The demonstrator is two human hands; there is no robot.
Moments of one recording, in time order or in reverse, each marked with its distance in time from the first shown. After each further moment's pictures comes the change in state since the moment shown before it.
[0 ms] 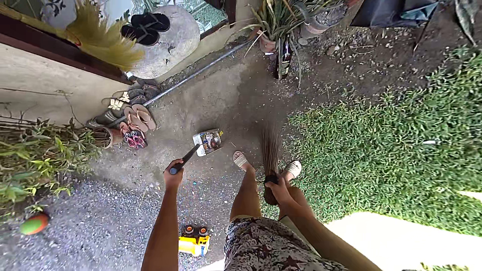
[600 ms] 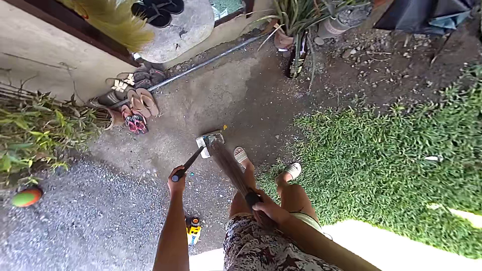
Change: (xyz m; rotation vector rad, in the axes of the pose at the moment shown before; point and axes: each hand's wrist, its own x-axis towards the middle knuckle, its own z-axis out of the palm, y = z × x) left_hand -0.059 -0.069 0.016 -0.155 0.138 -0.241; right_hand -0.057 0.012 0.022 -0.223 -0.565 0.133
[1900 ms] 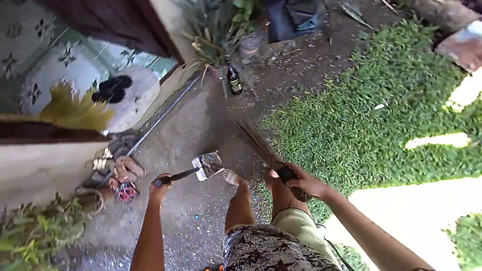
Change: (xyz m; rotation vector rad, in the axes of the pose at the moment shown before) left_hand 0.013 0.212 0.059 0.205 -0.392 0.202; right_hand -0.101 0.034 -0.224 -0.027 0.348 -0.379
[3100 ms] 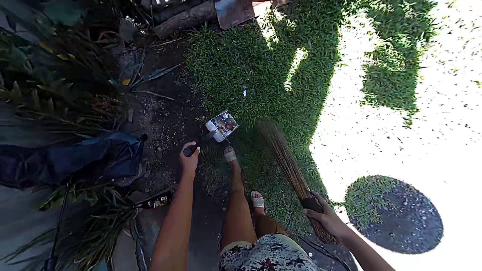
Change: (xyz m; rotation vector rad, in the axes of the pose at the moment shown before) left_hand -0.079 0.530 0.769 0.398 -0.644 0.700; right_hand -0.131 0.241 -0.292 1.201 0.760 0.270
